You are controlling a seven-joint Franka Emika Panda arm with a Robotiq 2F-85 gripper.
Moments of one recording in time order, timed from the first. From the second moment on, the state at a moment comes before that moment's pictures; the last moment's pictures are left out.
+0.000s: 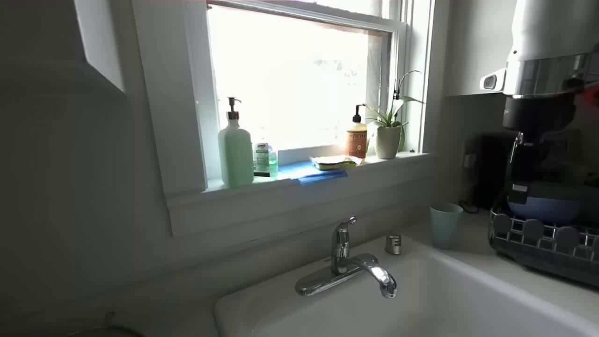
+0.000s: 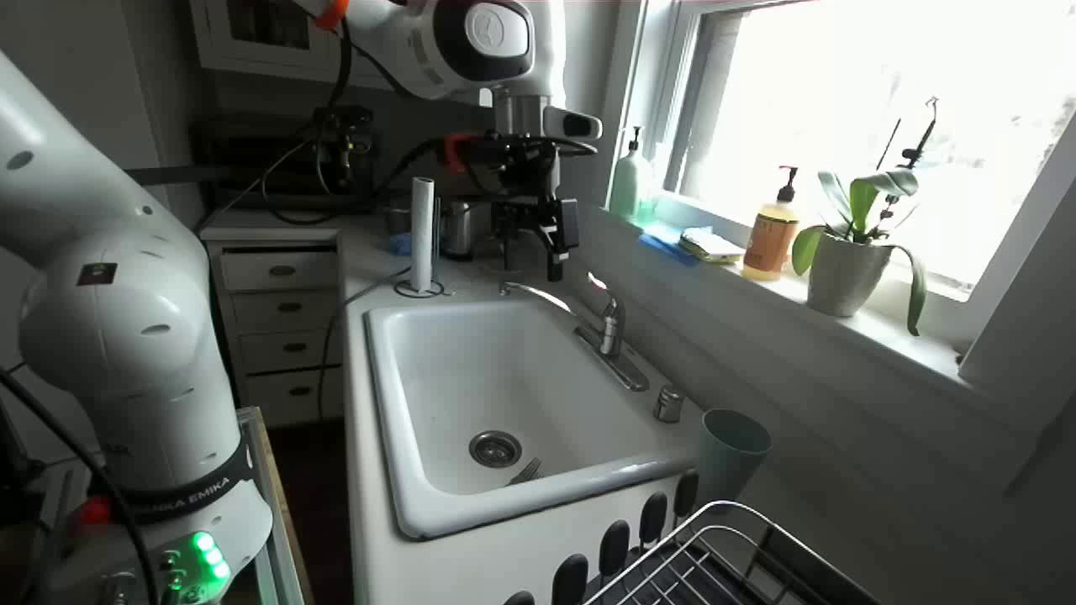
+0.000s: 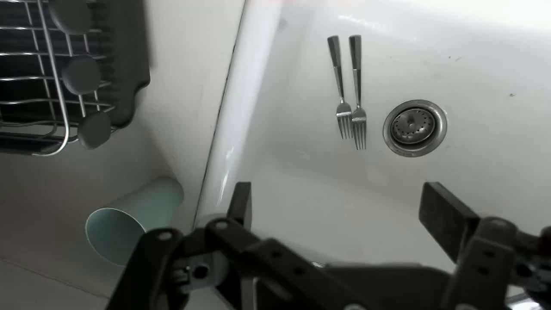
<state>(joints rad) -0.06 -0.49 0.00 -2.46 -0.21 2.02 -0.02</state>
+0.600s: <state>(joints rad) -0.07 -0.49 0.00 -2.45 -0.21 2.02 -0.01</state>
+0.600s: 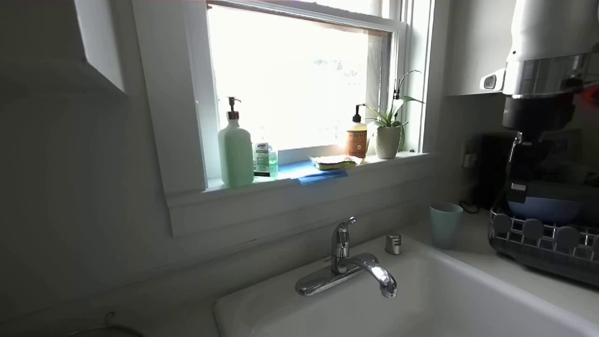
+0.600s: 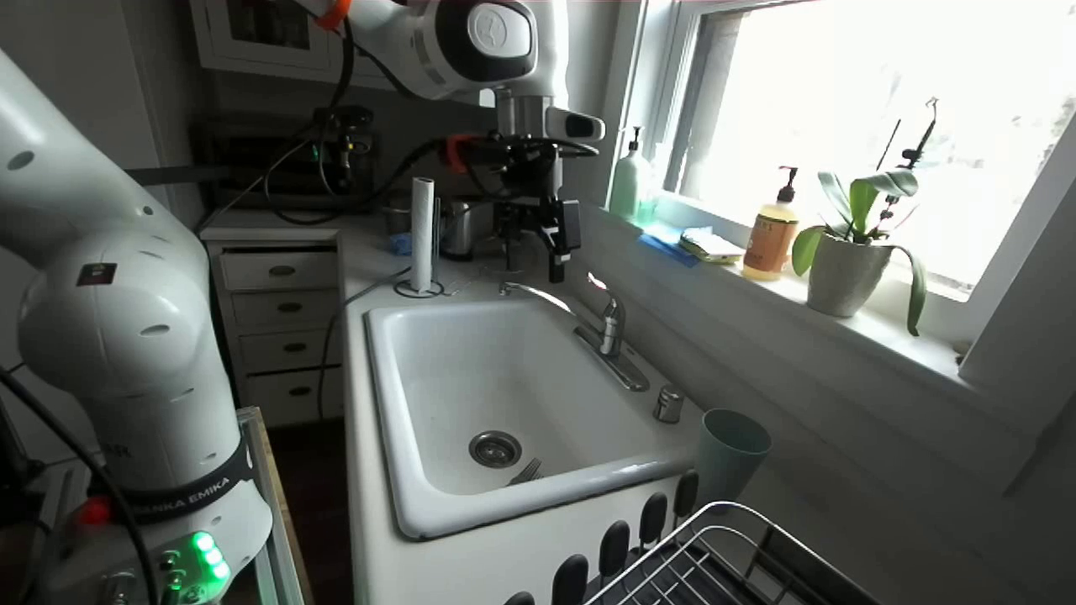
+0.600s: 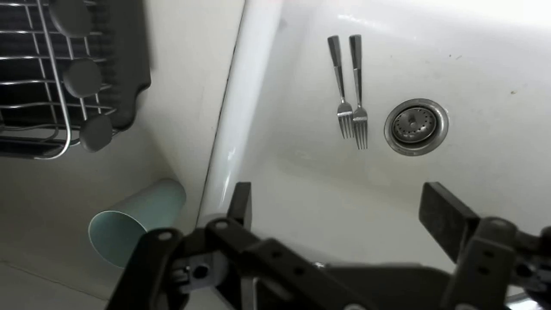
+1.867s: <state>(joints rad) -0.22 0.08 -0.31 -1.94 0.06 1.95 -0.45</state>
